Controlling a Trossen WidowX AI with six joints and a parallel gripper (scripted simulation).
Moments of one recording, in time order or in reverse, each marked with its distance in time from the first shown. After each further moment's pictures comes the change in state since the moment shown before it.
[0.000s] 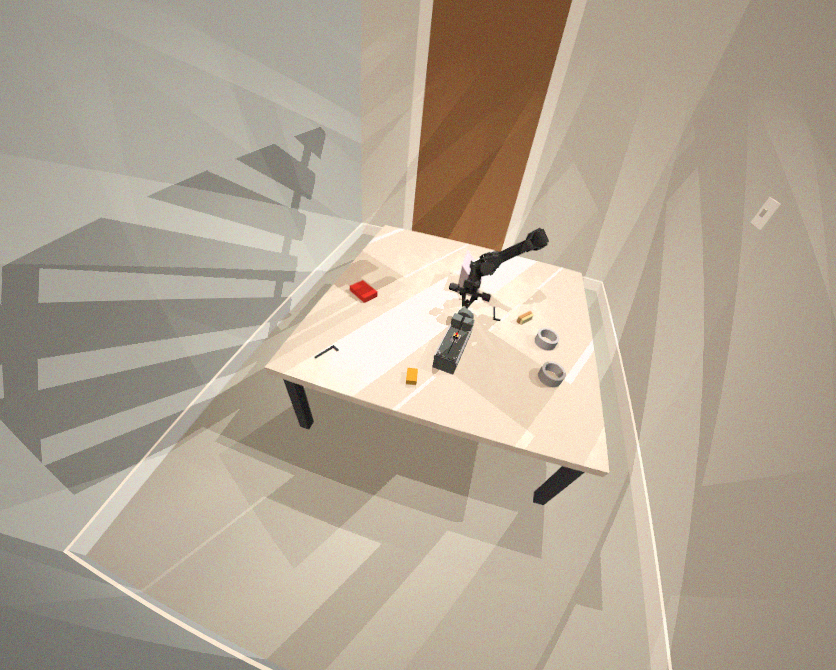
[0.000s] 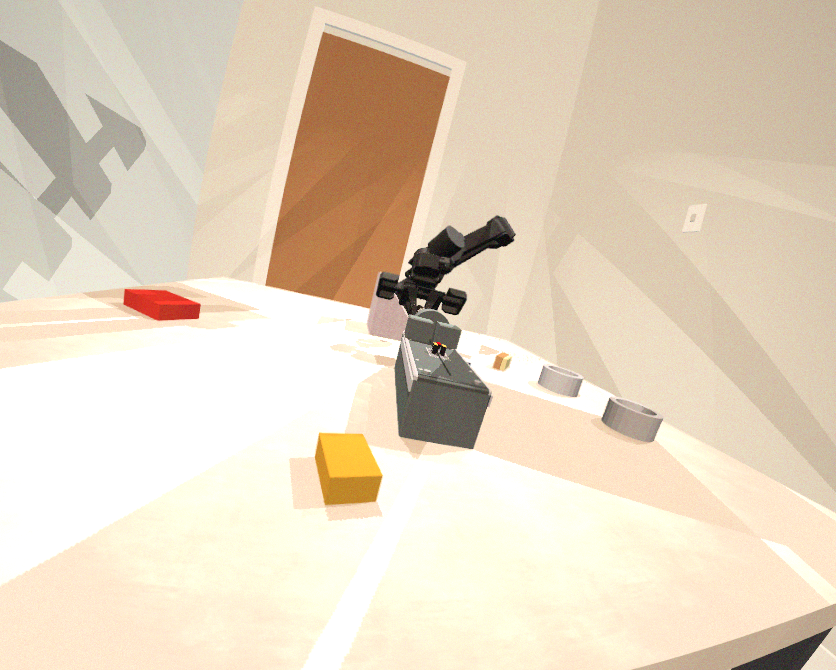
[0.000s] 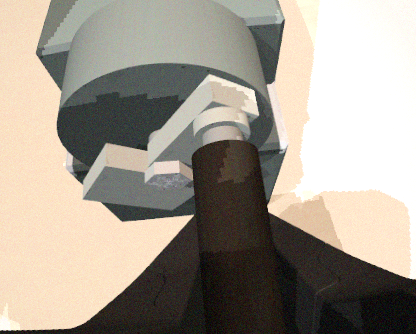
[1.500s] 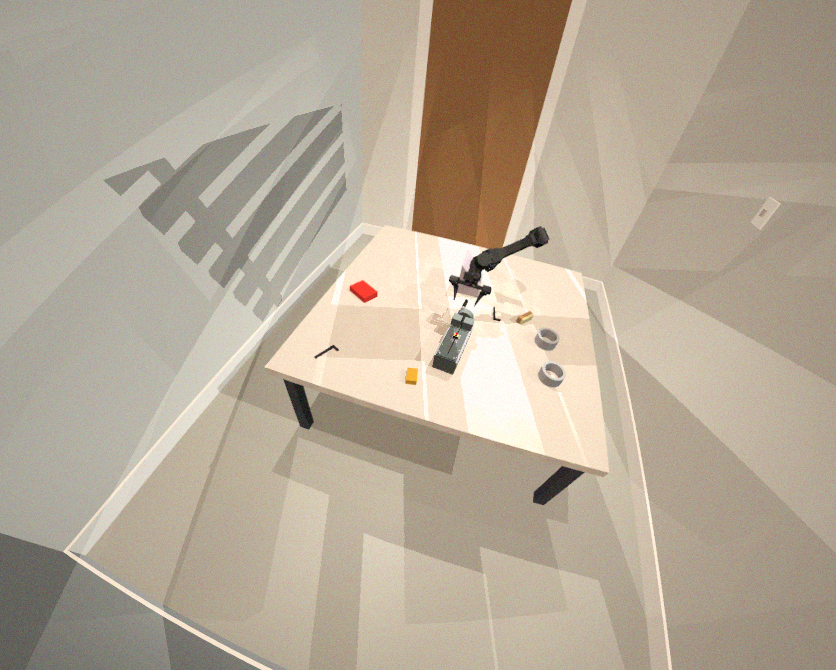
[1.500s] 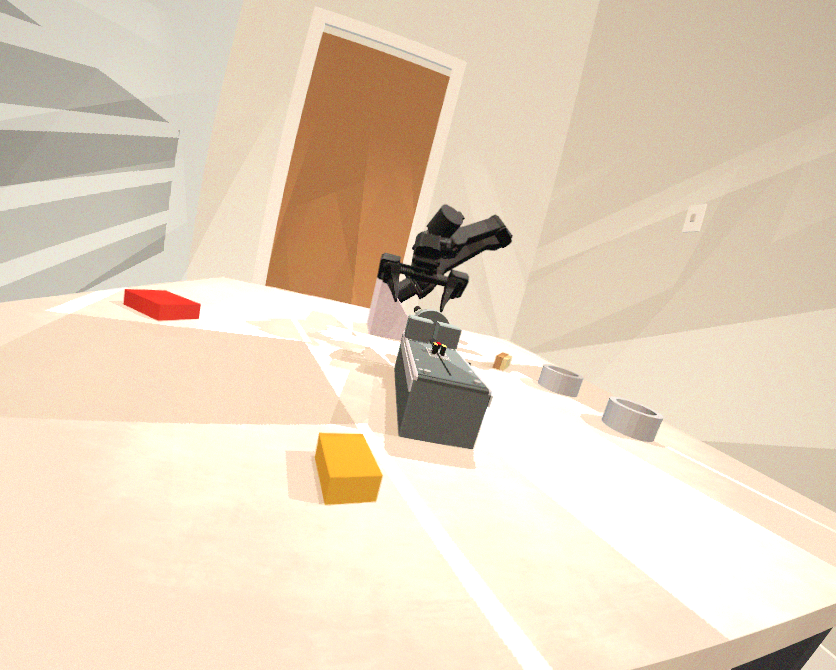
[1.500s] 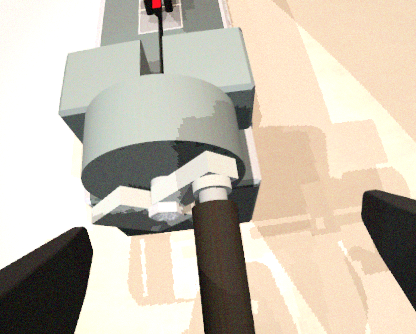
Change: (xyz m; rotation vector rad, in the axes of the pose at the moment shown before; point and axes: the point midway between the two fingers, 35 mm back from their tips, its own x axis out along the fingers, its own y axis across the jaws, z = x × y) arm -0.027 -0.006 0.027 0.014 0.007 -0.012
